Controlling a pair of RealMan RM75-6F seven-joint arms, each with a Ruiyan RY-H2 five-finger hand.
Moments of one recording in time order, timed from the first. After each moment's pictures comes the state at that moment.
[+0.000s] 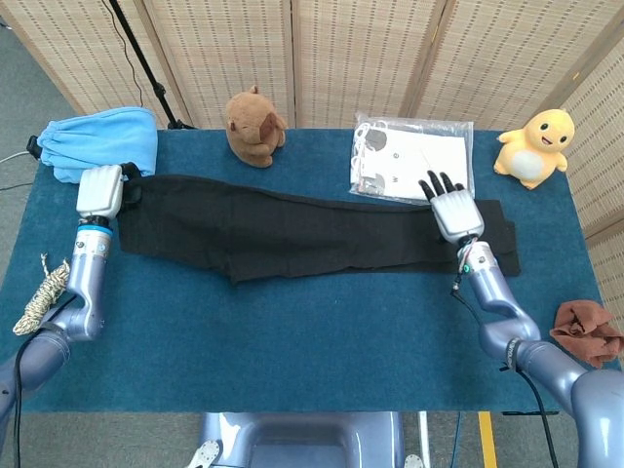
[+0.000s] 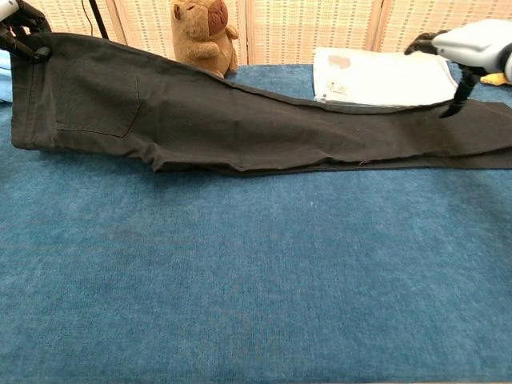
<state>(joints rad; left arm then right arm) -0.80 -1.66 -0.34 -0.63 1.12 0.85 -0.14 0.81 -1.59 0.24 -0.80 -1.24 0.76 -0.20</state>
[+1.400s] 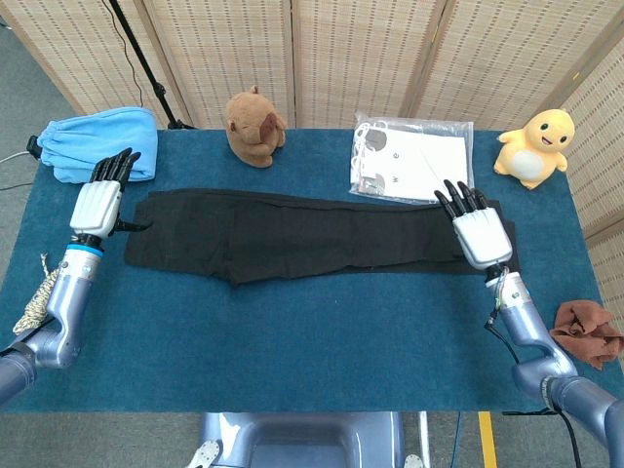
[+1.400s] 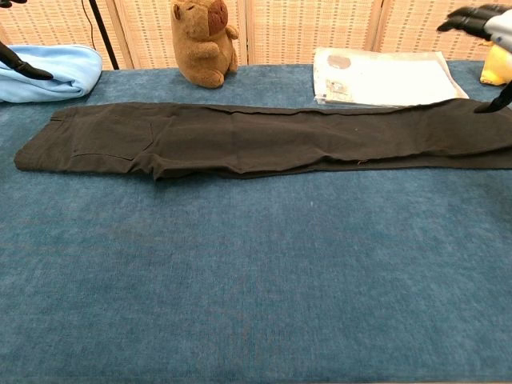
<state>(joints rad) -0.68 -1.47 -0.26 -0.98 1.26 1.00 -0.28 0.64 -1.52 0.12 -0.87 -1.44 1.19 -0.02</state>
